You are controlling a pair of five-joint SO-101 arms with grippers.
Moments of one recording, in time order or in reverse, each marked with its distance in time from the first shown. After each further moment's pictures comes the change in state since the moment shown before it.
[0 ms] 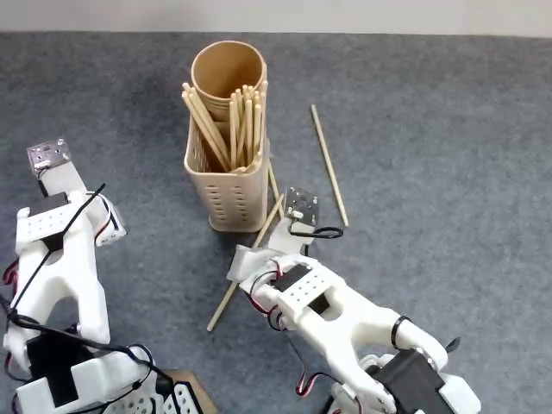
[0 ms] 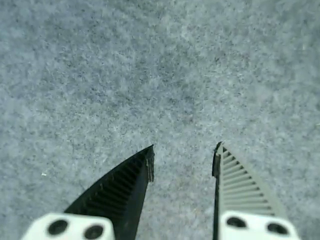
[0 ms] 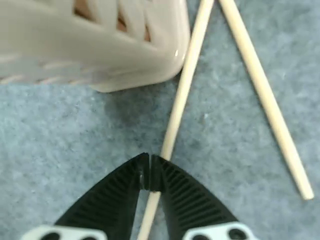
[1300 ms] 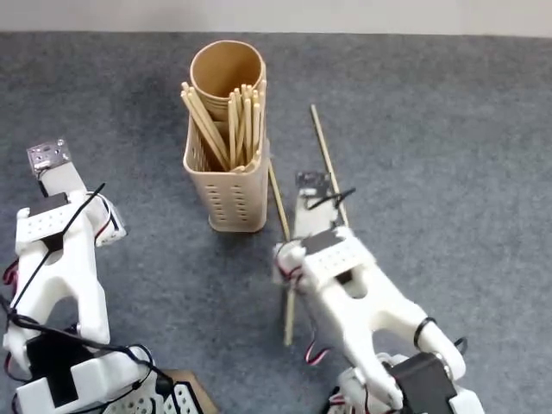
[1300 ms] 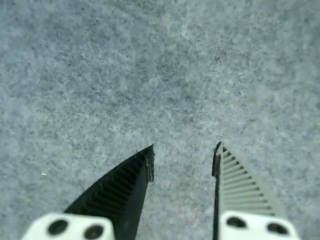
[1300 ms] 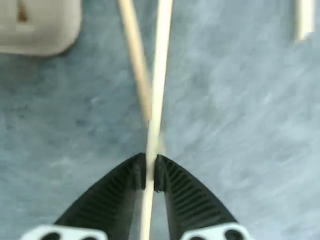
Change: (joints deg) left arm 0.0 0.0 0.0 0.0 0.0; right arm 16.4 -3.1 -10.1 28.4 32.8
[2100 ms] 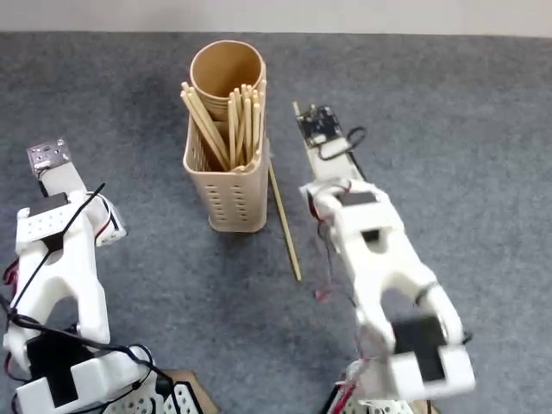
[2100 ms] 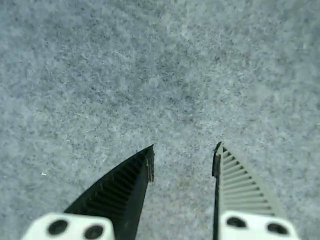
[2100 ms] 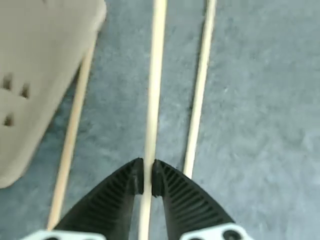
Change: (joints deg) left arm 0.0 0.0 0.0 0.0 0.0; right arm 12.1 18.3 -18.0 -21.2 34.6
